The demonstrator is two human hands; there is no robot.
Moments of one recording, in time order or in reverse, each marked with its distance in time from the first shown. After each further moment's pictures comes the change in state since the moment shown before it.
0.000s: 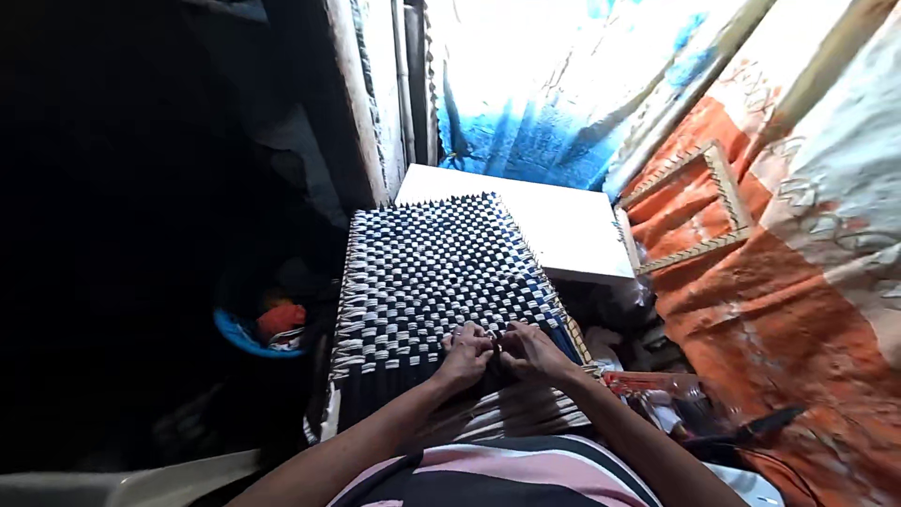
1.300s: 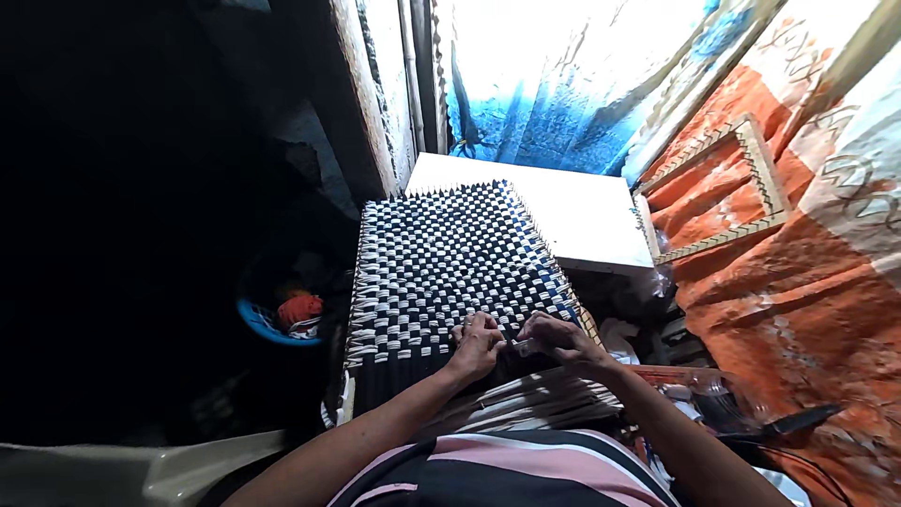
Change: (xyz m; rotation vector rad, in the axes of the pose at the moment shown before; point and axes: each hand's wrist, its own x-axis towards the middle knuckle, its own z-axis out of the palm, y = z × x) left_hand 0.005 -0.009 0.007 0.083 0.025 0.036; right_hand -0.019 0.051 0.001 0.558 0.113 -0.435
